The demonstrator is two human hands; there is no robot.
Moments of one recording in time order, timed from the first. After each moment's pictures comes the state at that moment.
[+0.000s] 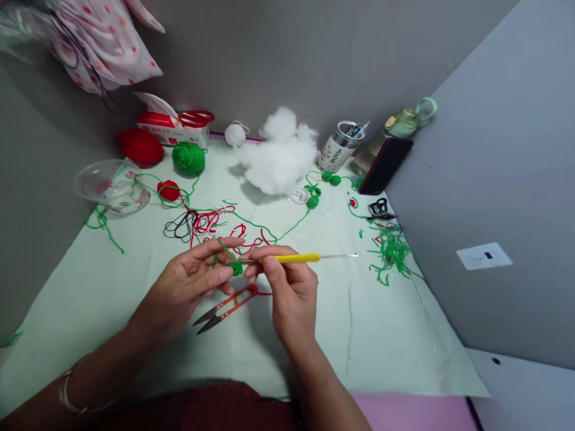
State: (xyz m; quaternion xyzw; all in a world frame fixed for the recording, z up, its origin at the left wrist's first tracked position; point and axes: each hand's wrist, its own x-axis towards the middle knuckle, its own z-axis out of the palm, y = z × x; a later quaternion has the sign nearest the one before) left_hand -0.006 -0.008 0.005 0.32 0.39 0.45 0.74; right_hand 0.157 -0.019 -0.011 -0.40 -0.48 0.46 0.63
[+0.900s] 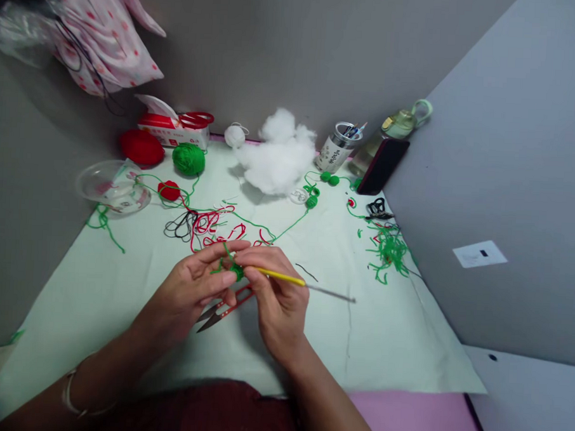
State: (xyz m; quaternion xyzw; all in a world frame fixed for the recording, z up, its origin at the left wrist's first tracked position) left_hand -0.003 -0.012 0.006 0.29 0.34 0.45 0.77; right_hand 0.150 -0.027 -0.004 -0.40 -0.59 0.32 0.62
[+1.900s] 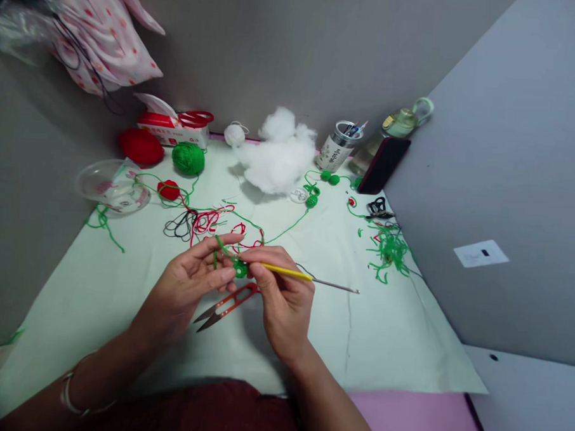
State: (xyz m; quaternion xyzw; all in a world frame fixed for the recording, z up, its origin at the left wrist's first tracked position) left_hand -0.002 -0.015 0.002 0.32 0.36 0.48 0.73; right_hand 0.154 -0.026 -0.010 -0.40 -0.56 0.34 0.63
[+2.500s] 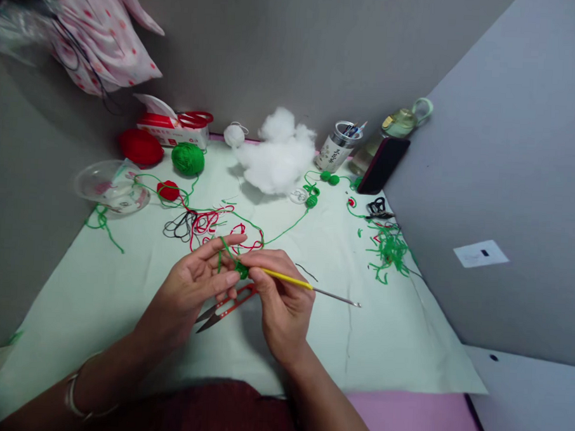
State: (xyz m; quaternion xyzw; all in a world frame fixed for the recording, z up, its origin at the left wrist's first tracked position) left_hand 0.002 -0.016 0.004 0.33 0.38 0.46 0.73; right_hand 0.152 -0.029 -0.012 -0.40 -0.56 0.33 0.64
